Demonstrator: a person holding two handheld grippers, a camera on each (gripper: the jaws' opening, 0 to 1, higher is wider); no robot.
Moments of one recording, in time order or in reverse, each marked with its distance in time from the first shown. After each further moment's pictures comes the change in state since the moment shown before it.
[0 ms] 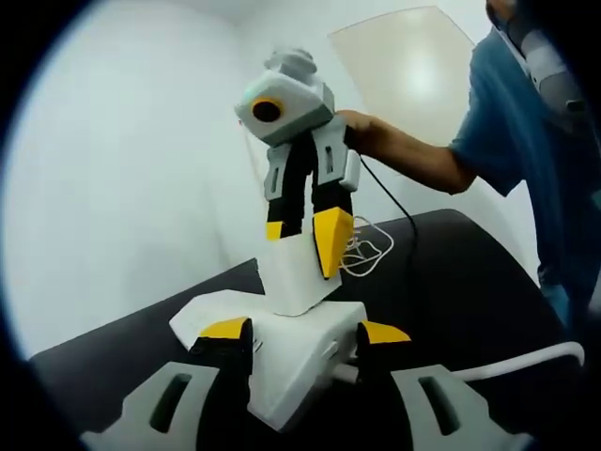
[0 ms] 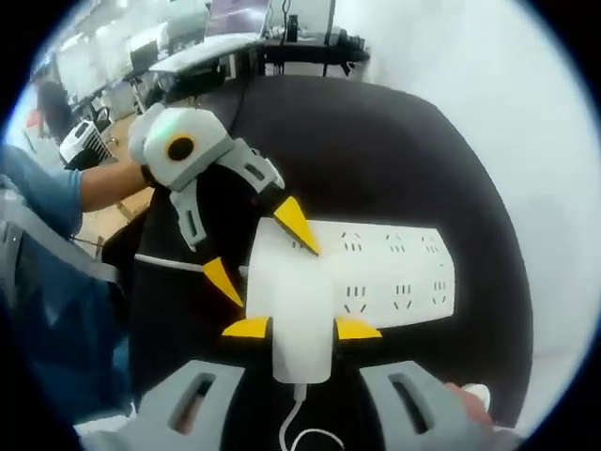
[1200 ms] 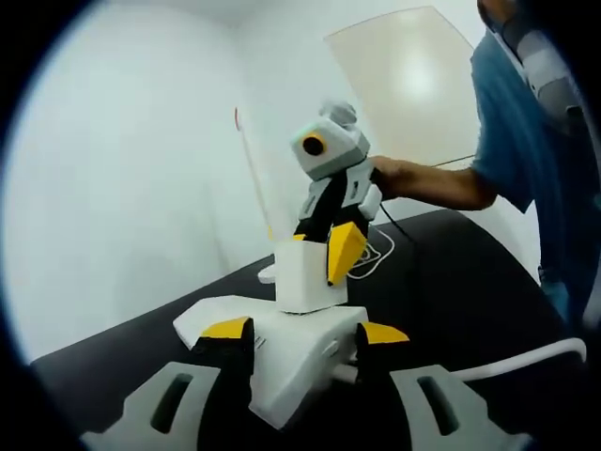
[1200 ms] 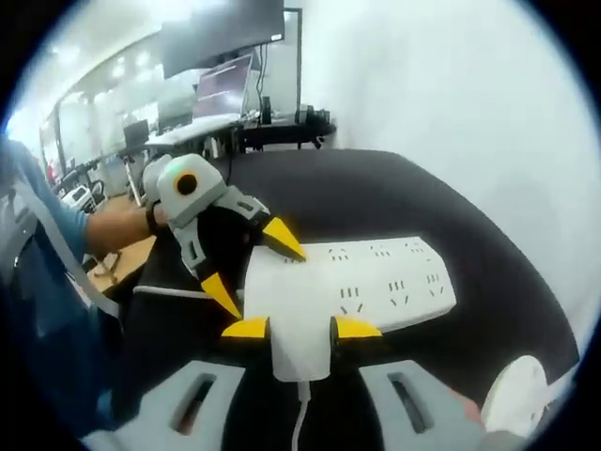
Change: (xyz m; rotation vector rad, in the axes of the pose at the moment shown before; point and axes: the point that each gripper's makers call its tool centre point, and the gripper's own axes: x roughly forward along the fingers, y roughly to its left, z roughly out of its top) left arm 0.000 -0.002 0.002 0.014 -0.018 -0.001; right arm 0.000 -0.002 -0.014 0.115 -0.445 -0.038
